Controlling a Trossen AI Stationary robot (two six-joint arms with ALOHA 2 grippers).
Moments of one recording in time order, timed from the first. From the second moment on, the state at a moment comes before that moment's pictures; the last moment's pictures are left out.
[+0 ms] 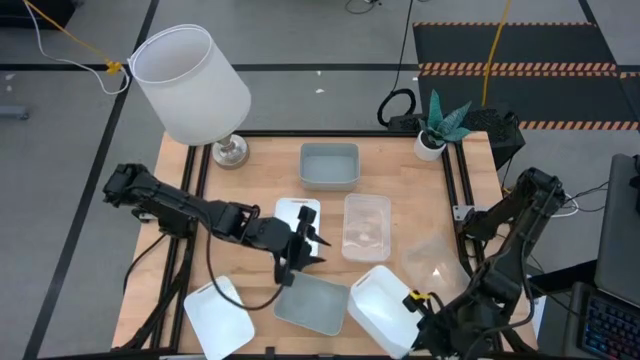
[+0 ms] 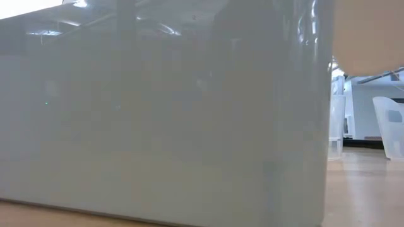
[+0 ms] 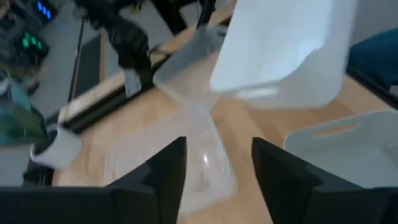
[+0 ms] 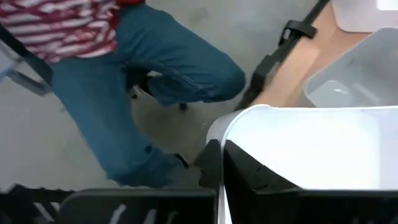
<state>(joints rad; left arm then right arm) -0.33 1.53 1.29 -0.25 -0.17 0.38 0.94 1.44 1.32 -0.66 0.12 0.27</state>
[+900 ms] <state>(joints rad) -0.43 1.63 1.29 -0.06 -0.04 0.60 0.85 1.44 1.32 -0.77 0.13 -0.11</state>
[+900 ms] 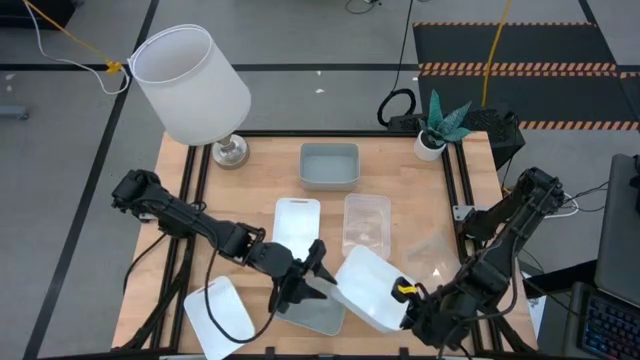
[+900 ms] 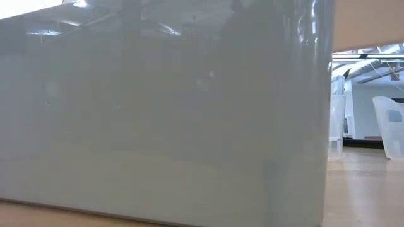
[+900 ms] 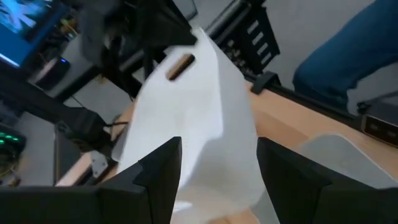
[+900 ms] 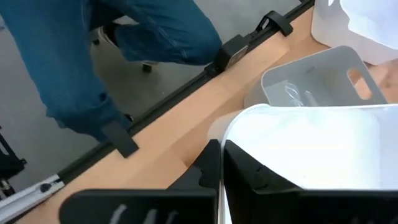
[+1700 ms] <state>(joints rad) -0.37 1.70 1.46 -0.41 0.05 0.81 0.77 1.44 1.32 -0.78 0.12 -0.27</state>
